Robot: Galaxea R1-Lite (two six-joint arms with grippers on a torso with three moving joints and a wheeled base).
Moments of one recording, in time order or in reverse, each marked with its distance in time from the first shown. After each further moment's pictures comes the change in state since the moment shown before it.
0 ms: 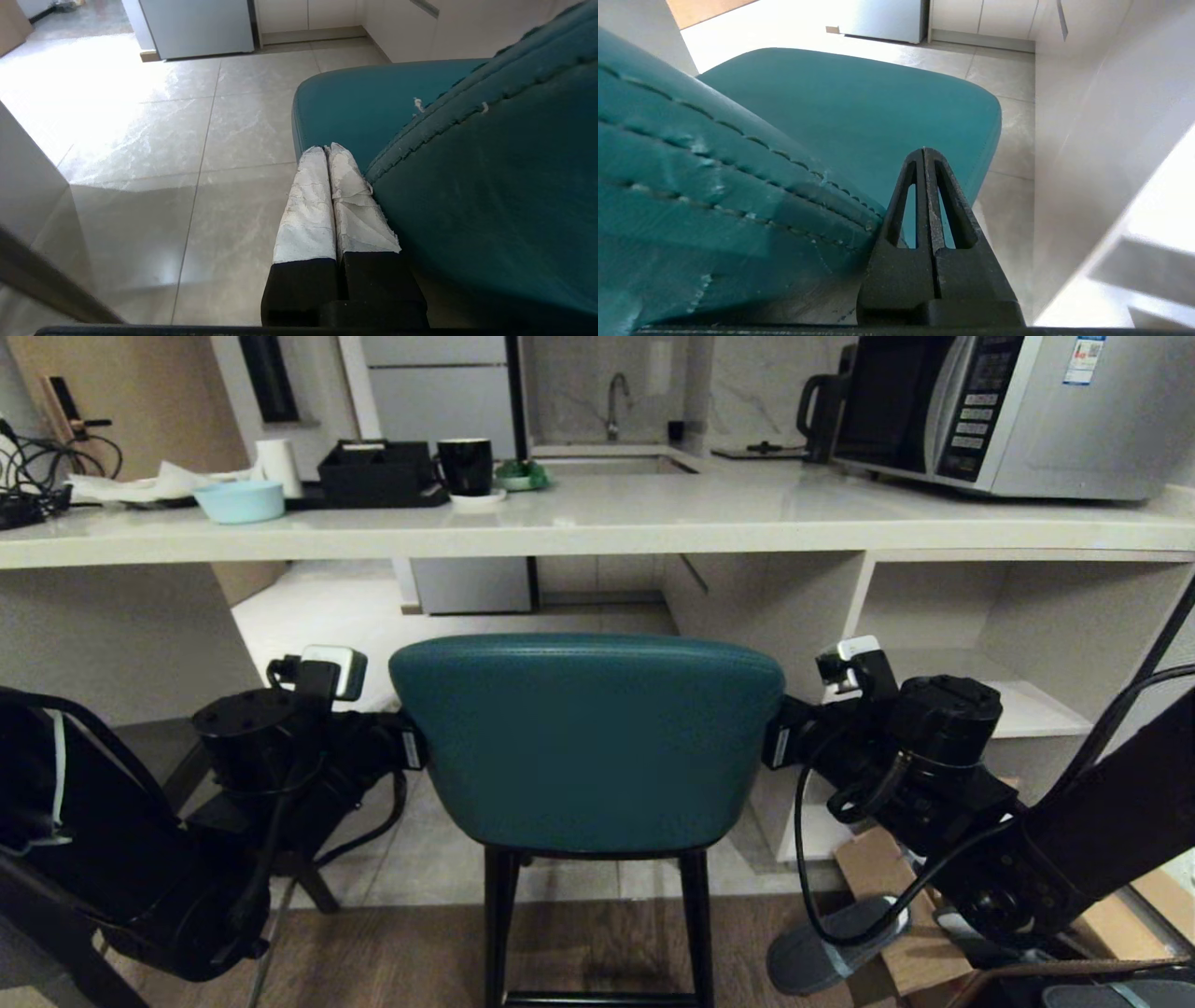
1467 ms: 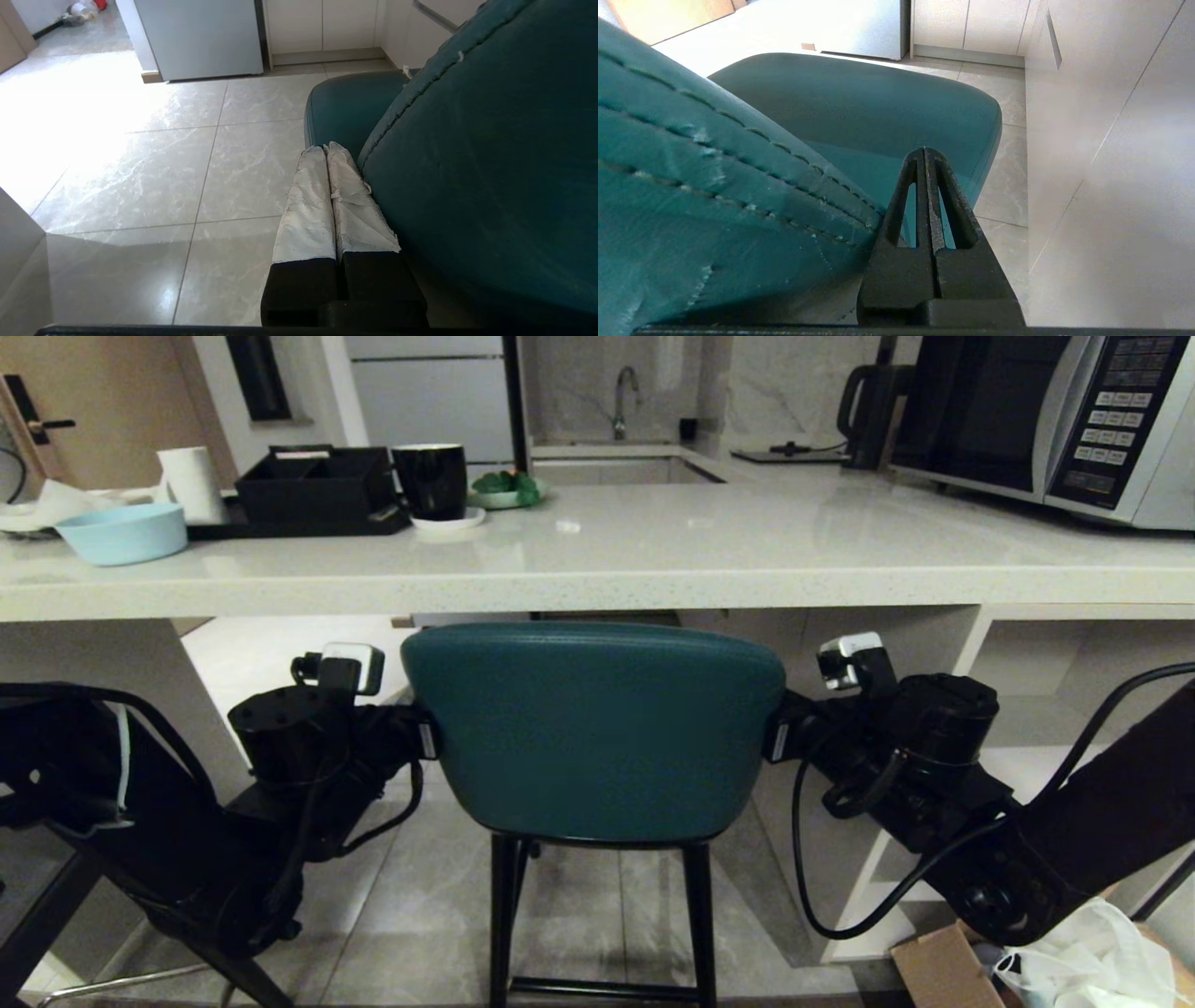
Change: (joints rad) left arm -0.007 0.077 -0.055 -0.025 0.036 0.005; right arm 0.001 -0.003 -0.010 -0.011 -0.044 0.004
